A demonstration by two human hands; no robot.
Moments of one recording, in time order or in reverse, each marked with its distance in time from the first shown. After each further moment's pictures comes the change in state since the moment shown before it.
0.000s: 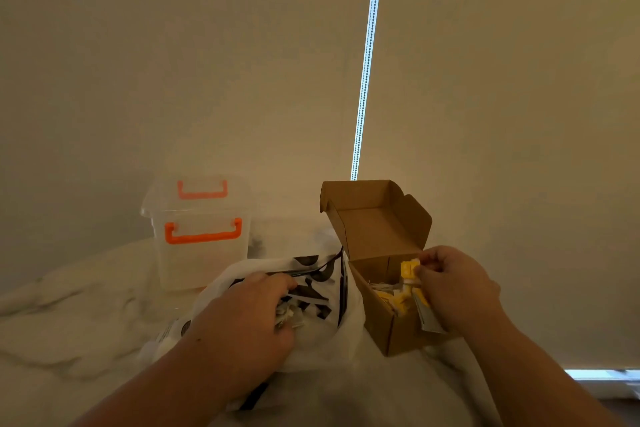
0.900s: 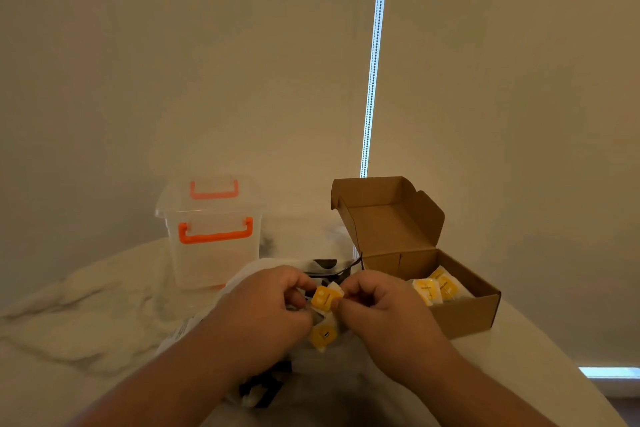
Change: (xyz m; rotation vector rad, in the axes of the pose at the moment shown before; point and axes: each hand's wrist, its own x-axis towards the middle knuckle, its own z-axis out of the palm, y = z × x) left_hand 0.011 0.007 -0.007 -0.291 -0.123 -0.144; right_hand -0.084 -0.059 0.030 0.395 -0.362 -0.362
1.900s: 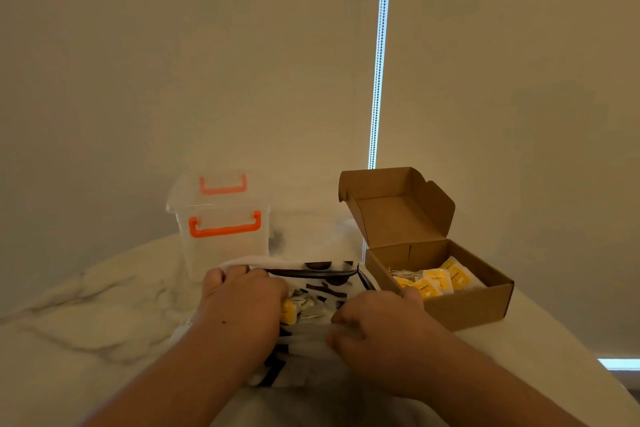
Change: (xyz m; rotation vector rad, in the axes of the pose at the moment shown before) left_hand -0.001 -0.017 0.000 0.938 0.094 -0.078; right_hand 0.001 -0.009 0.002 -0.729 -0.463 0.004
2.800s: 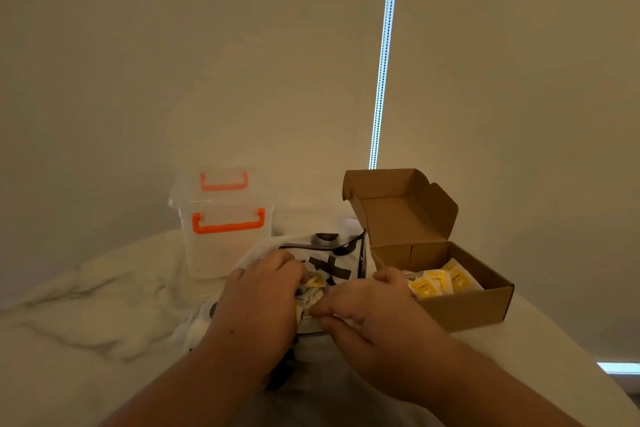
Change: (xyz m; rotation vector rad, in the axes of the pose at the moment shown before) left_hand 0.004 0.004 0.013 -0.346 0.218 0.137; right_hand -0.006 -0.013 -0.004 0.066 0.262 -0.275
